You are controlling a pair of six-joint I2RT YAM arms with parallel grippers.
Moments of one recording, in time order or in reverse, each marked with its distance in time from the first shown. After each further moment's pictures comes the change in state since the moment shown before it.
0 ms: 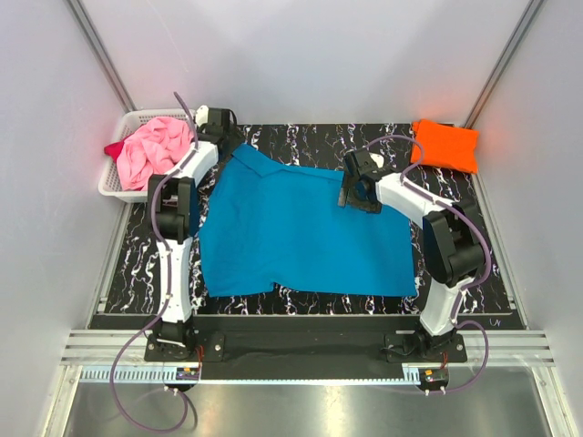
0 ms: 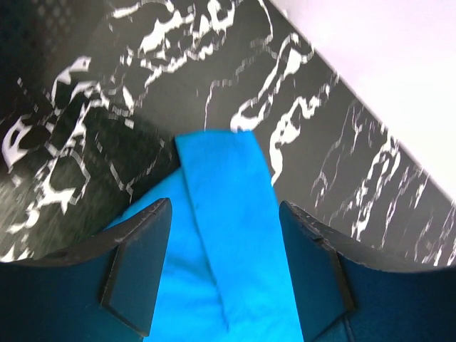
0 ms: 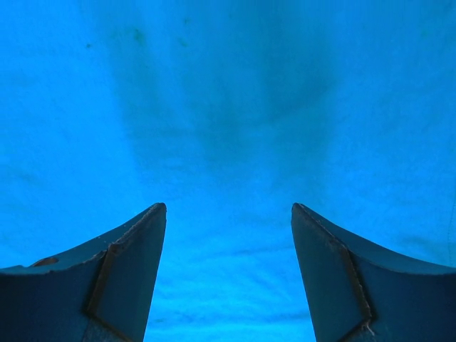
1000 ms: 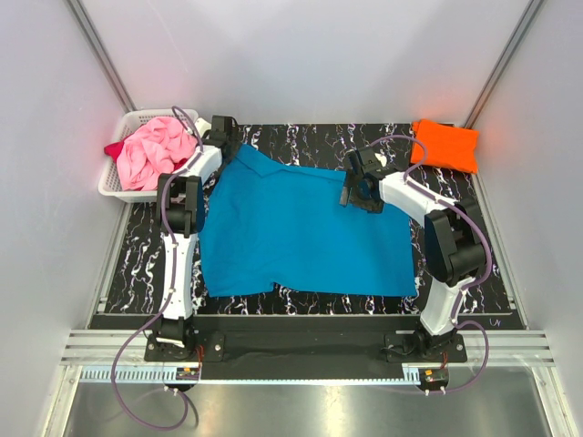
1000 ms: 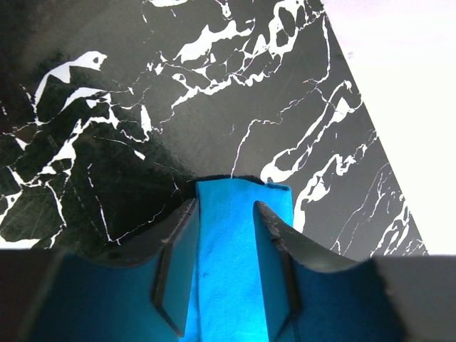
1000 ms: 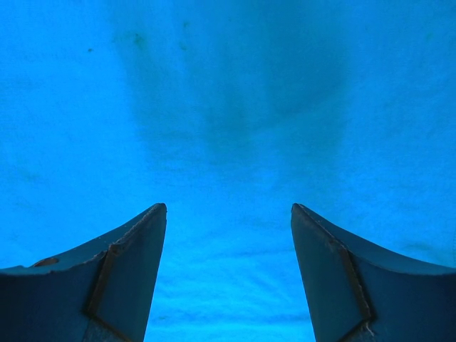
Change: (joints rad) left arm 0.019 0.199 0.148 0.009 -0.047 -0.238; right arm -0.030 0.005 0.003 0.011 -0.051 -0.004
